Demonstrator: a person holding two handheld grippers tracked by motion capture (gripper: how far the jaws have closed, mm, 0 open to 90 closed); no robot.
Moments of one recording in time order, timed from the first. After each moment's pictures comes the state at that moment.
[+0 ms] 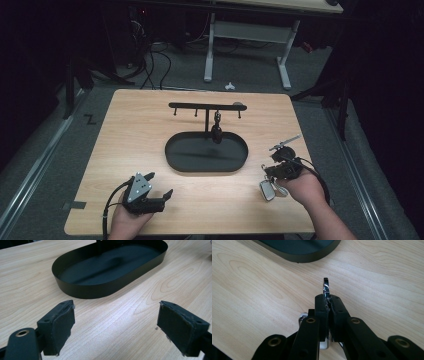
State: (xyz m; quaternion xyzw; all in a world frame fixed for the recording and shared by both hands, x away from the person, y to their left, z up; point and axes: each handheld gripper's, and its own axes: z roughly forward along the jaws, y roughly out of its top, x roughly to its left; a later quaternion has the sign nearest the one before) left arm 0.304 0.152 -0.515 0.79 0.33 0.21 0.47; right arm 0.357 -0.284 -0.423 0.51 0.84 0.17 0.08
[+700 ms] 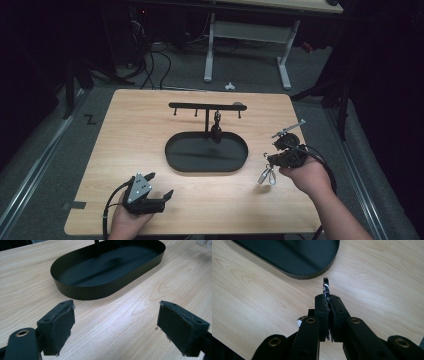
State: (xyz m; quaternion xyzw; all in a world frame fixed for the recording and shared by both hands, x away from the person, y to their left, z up) left arm 0.303 0.152 -0.515 0.79 0.32 0.21 0.47; right arm 0.365 -0.277 -0.374 0.50 0.84 0.18 0.10
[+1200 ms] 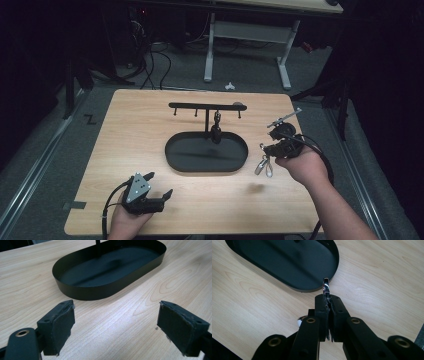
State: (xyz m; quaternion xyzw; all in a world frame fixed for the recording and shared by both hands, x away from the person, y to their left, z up) left arm 0.304 0.154 -0.514 0.79 0.32 0.21 0.47; right arm 0.378 -0.260 -0.348 0.49 0.84 0.18 0.12
